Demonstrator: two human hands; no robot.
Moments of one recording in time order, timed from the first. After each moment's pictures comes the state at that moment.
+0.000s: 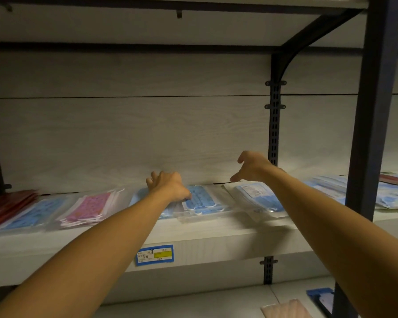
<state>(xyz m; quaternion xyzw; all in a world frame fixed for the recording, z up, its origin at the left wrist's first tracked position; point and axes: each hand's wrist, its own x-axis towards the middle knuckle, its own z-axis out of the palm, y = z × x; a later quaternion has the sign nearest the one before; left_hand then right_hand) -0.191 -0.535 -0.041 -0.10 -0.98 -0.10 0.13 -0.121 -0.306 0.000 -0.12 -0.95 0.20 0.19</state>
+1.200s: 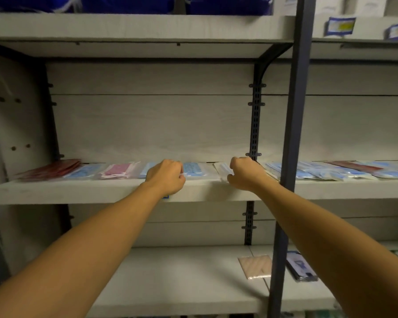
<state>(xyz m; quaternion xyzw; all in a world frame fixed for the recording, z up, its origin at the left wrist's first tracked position) 0.006 -0.576 -0.053 -0.21 -0.94 -0.09 0.24 0.060 -0.338 -0.041 -0.04 -0.98 0.03 0.21</state>
